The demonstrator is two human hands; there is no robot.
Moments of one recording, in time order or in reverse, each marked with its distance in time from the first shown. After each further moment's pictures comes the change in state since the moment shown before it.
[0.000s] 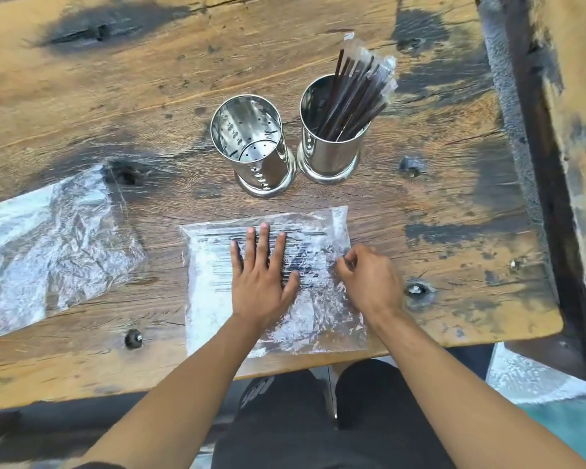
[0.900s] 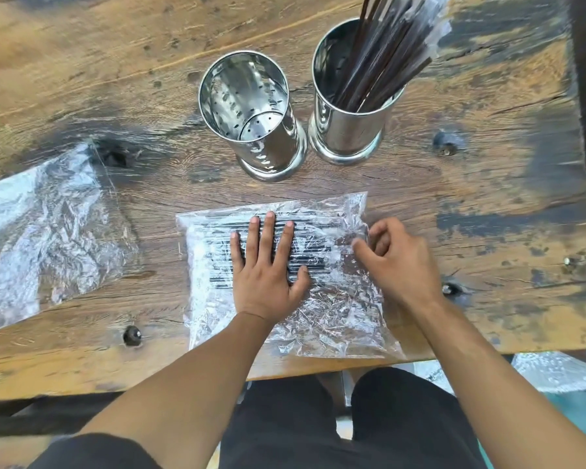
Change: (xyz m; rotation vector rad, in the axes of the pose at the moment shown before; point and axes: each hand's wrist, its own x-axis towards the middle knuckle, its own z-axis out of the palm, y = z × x) left_hand 0.005 -0.007 0.025 0.015 0.102 -0.027; right_hand 0.031 0.014 -0.006 0.185 -0.075 -0.011
